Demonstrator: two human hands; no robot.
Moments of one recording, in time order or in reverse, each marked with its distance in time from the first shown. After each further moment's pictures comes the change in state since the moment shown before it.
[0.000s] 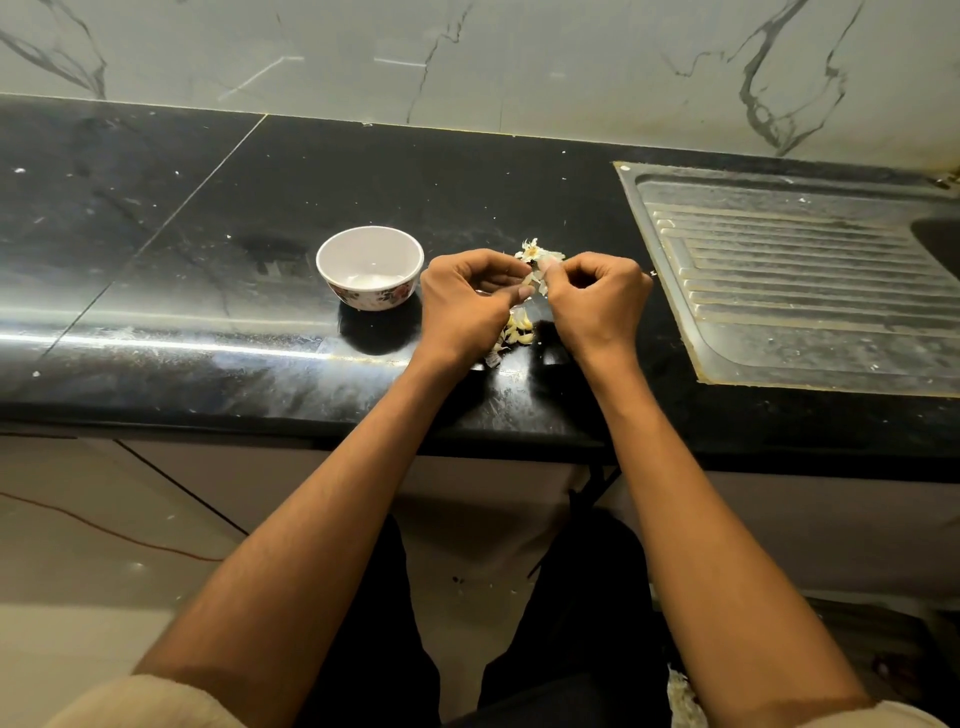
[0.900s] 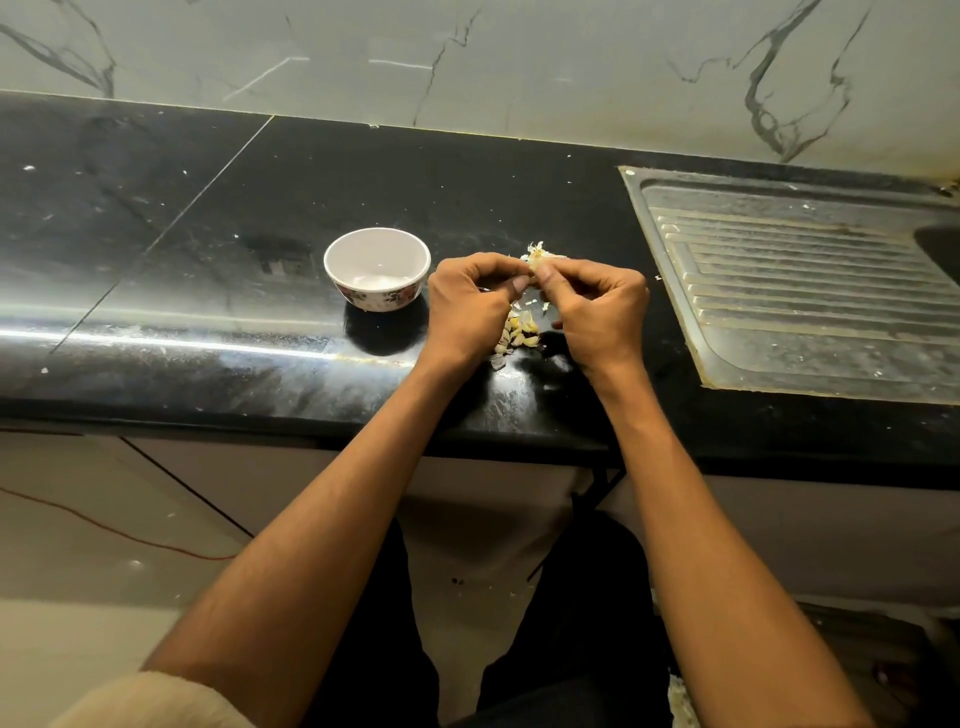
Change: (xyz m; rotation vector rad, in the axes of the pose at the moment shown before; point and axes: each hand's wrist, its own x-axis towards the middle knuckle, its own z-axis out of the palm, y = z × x) left_hand 0.003 -0.005 0.002 -0.053 0.014 -0.022; right_hand -0.008 0.001 -0.003 0.335 -0.129 0.048
